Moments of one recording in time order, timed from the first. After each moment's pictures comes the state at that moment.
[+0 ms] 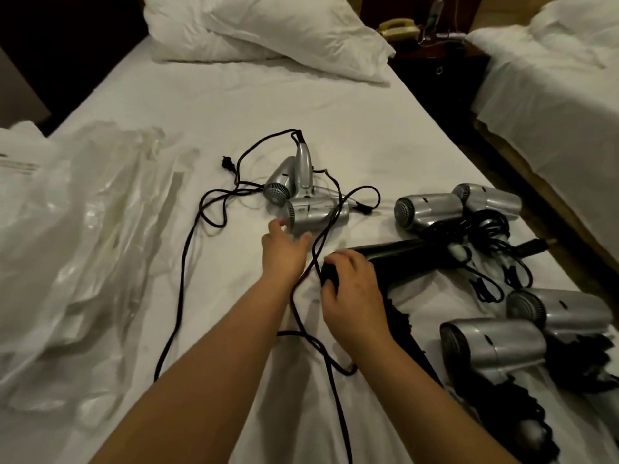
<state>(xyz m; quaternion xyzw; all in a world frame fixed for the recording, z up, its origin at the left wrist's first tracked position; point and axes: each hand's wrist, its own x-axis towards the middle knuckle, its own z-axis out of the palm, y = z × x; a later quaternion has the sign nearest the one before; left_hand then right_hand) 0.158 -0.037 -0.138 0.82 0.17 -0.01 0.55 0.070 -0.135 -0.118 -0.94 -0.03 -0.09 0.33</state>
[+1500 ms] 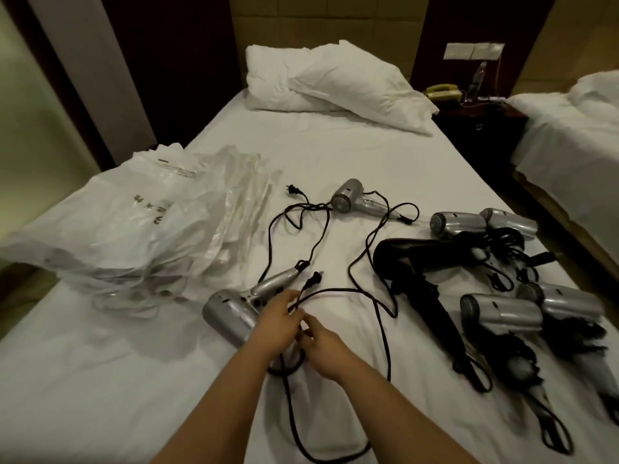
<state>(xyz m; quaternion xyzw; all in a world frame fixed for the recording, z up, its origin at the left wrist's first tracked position) -0.066 0.076 -0.128 0.87 0.10 -0.06 0.48 -0.075 -0.038 -0.124 -0.87 -0.07 0.29 0.39</state>
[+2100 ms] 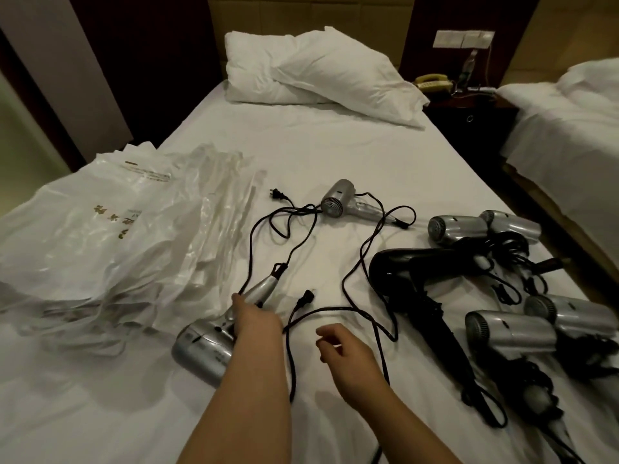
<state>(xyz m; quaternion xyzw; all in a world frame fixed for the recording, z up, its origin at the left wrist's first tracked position) 0.029 0.075 -0.134 0.18 0.56 0.07 0.81 -0.053 -0.070 -0.125 -0.85 0.02 0.16 0.51</state>
